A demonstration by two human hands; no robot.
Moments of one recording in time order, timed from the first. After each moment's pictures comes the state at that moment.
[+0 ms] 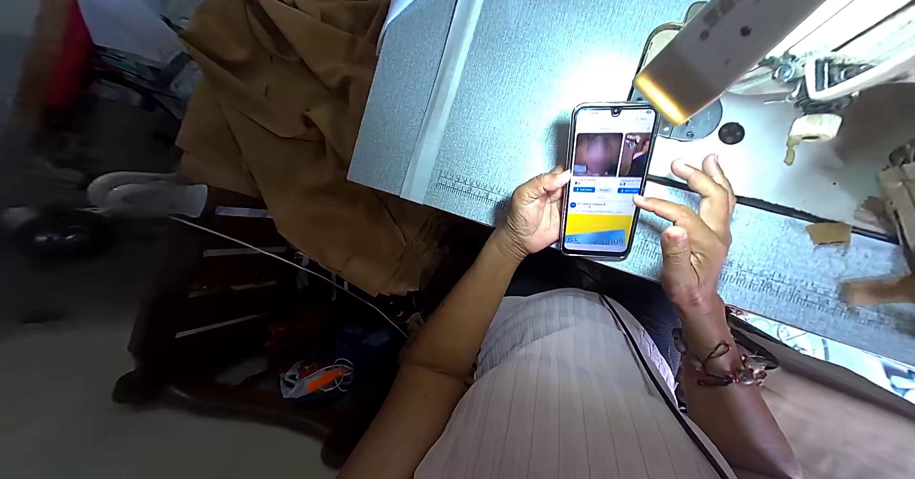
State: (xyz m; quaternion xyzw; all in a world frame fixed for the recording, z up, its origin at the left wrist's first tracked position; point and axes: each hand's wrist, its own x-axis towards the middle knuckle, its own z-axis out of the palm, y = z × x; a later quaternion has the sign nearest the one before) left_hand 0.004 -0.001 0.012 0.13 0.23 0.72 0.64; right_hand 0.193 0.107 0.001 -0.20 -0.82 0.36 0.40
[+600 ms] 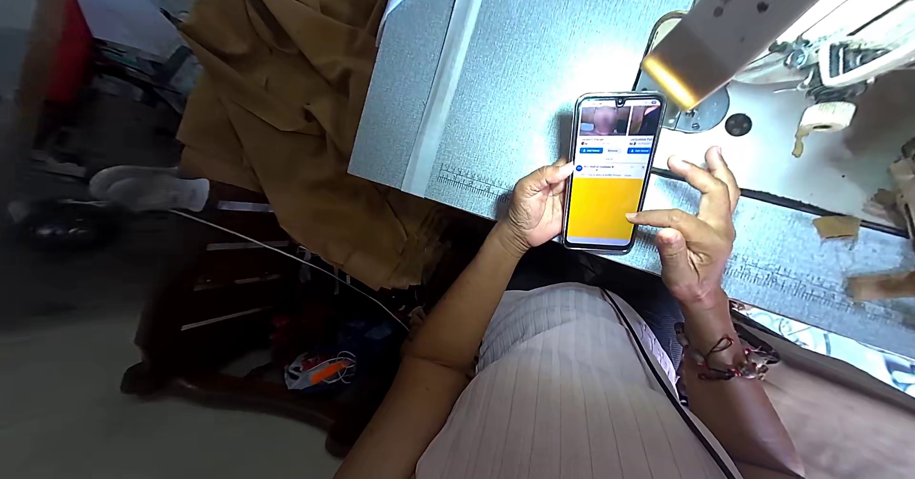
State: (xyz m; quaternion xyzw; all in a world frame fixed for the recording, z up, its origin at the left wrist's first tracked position) left_hand 0.005 -0.001 0.015 0.12 0.25 0.72 0.64; right_hand 0.193 0.109 0.001 -0.14 -0.82 0.37 0.41
